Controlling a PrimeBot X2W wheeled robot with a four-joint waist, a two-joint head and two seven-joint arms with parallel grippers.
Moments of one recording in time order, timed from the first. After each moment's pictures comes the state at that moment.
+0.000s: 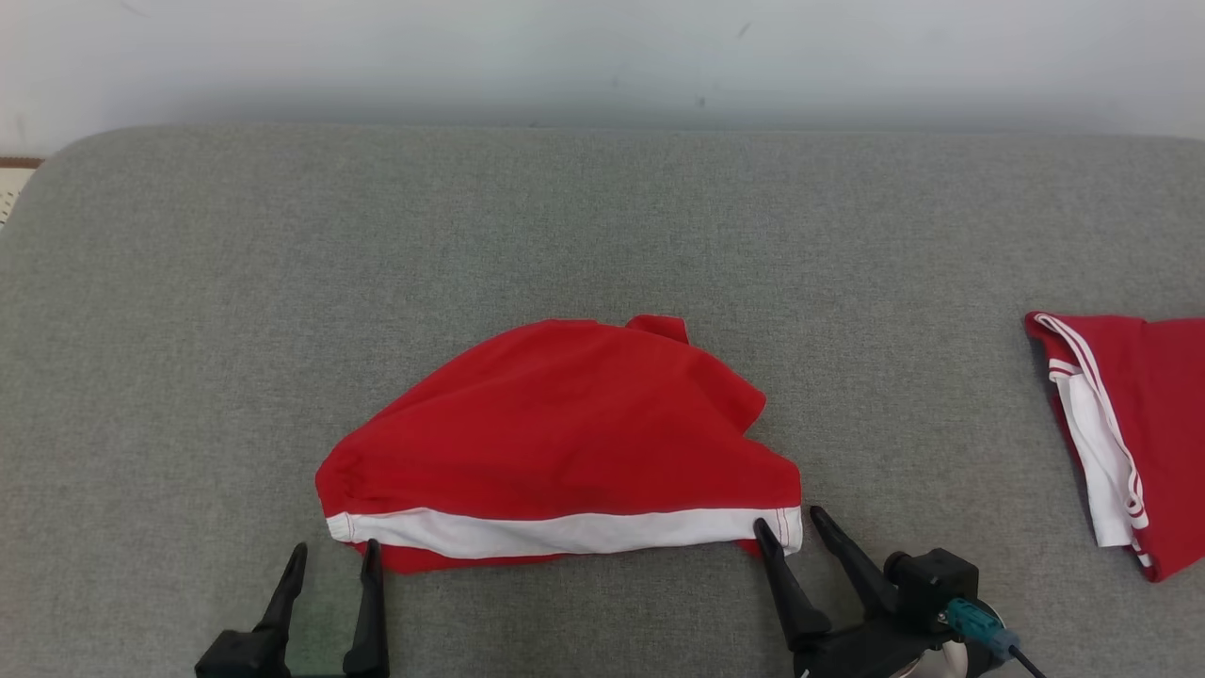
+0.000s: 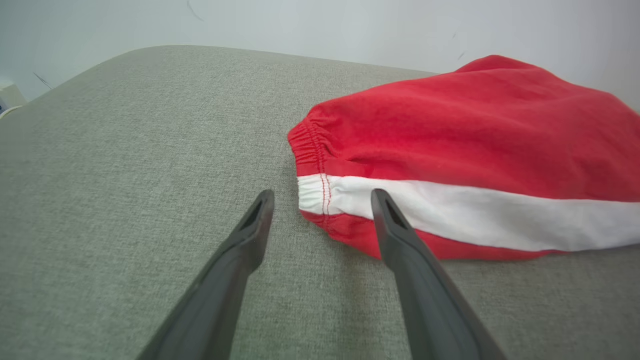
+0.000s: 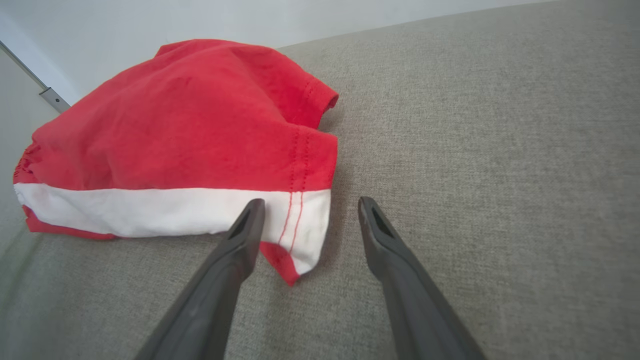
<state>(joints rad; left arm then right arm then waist) -0.12 0.05 -0.07 0.22 -0.14 0.07 -0.26 -0.22 -0.17 0.50 0.41 0.37 0.13 -0.26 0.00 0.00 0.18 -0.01</state>
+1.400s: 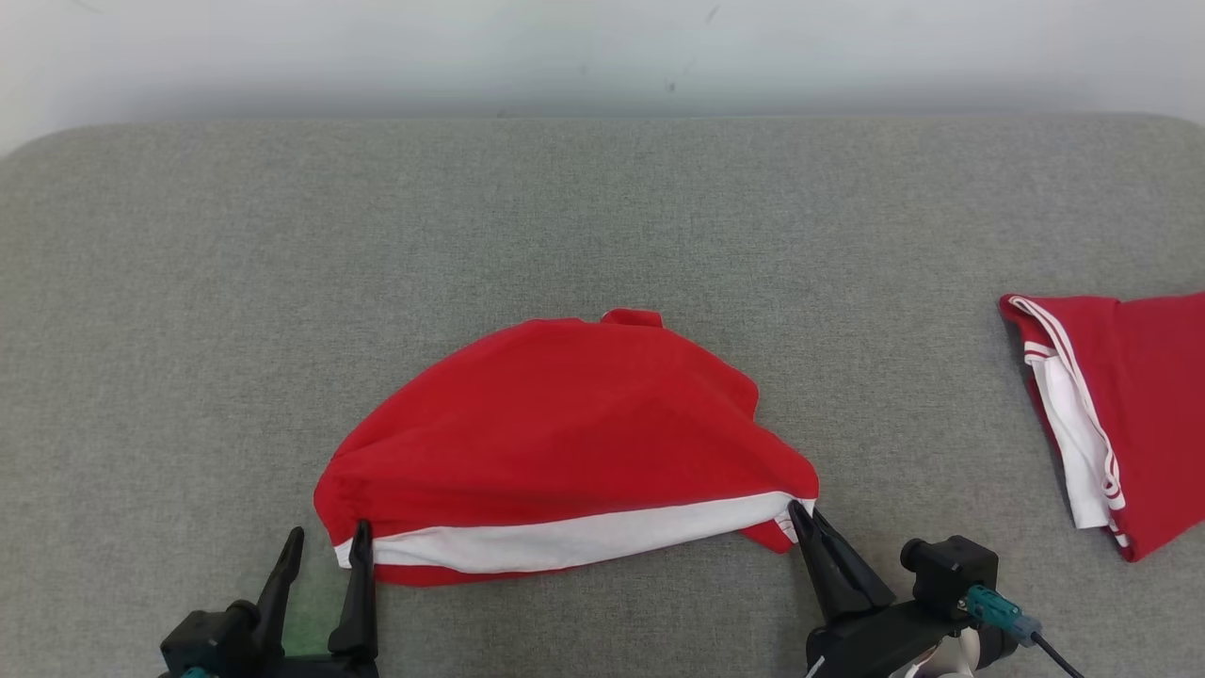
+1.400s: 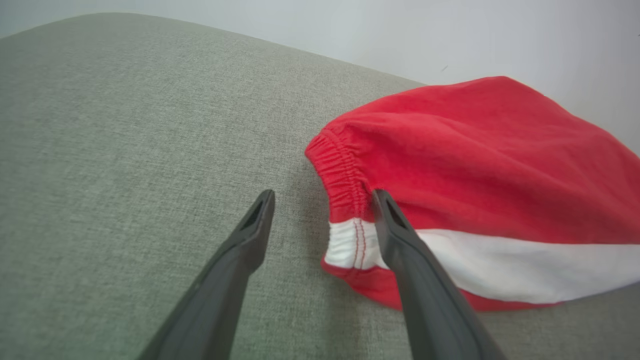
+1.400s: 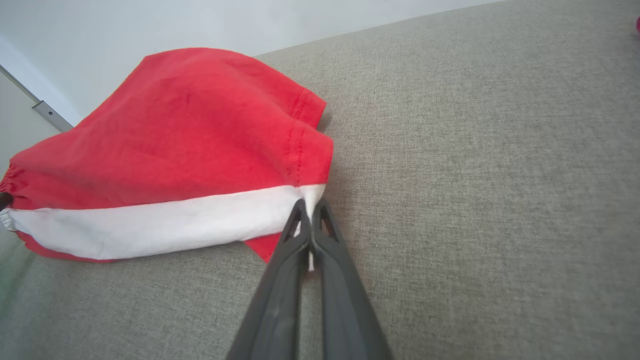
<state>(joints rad) -0.19 0.05 -0.03 0.29 -0.25 -0.04 -0.26 -0.24 -0.22 0.54 0.40 0.46 0.13 -0.26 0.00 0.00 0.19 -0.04</state>
